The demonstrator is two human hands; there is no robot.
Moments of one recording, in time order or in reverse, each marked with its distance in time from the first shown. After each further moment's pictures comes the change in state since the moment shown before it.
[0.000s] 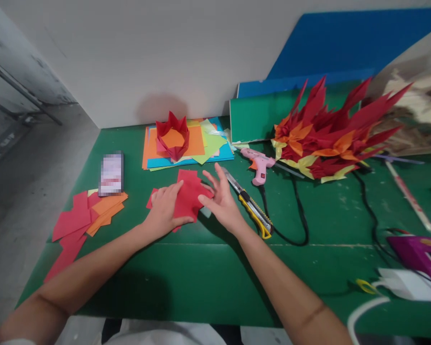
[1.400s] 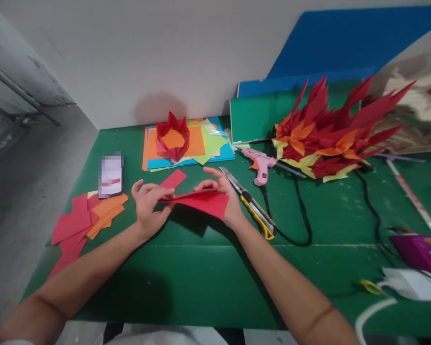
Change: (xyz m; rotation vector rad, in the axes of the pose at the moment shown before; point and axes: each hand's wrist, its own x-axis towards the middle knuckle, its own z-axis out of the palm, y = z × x) left_hand 0.001 -0.016 -0.014 -0.108 0.690 0.257; right_hand 0.015 -0.004 0.002 0.299 0.104 0.048
